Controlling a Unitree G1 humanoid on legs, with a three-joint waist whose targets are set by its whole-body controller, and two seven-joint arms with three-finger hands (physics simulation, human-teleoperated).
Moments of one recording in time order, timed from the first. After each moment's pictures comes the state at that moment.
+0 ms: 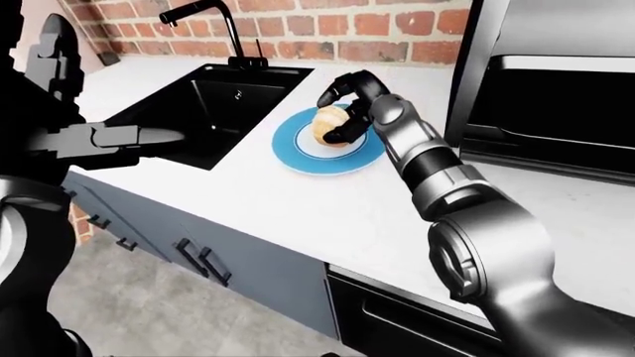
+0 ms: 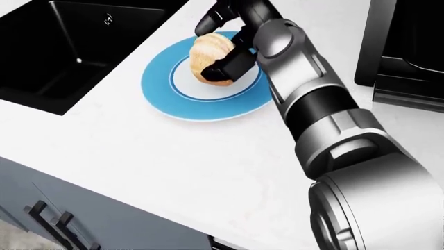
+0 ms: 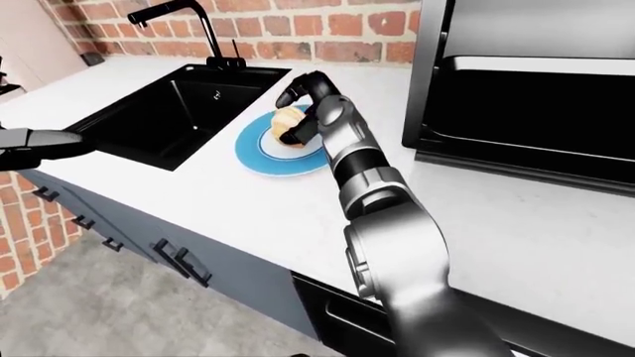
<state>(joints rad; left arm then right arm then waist) -0.54 0.59 0.47 -0.75 -0.61 0.92 0.26 -1.44 -0.10 -0.04 1.33 -0.46 0.17 0.09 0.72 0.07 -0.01</state>
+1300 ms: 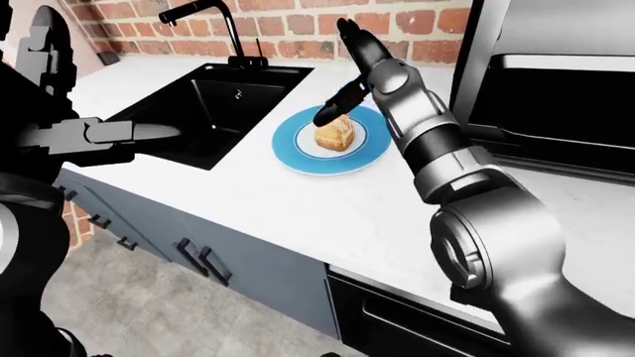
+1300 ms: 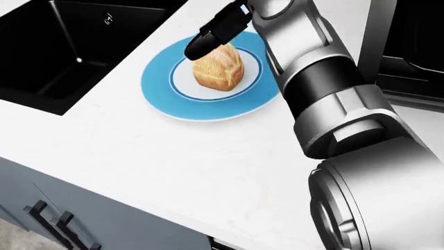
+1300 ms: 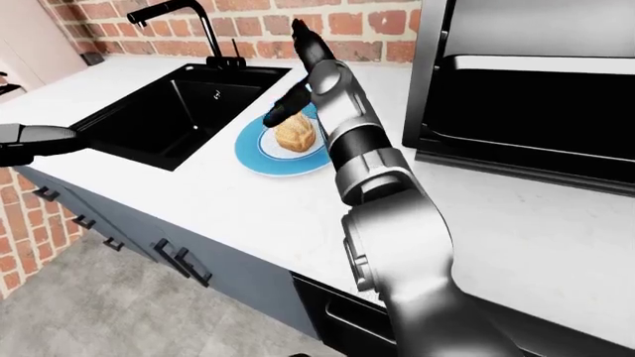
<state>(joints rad) -0.55 0.61 0.47 -0.75 -0.63 0.92 0.27 -1.52 -0.11 -0.04 1.23 -0.41 0.21 0.11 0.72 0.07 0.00</state>
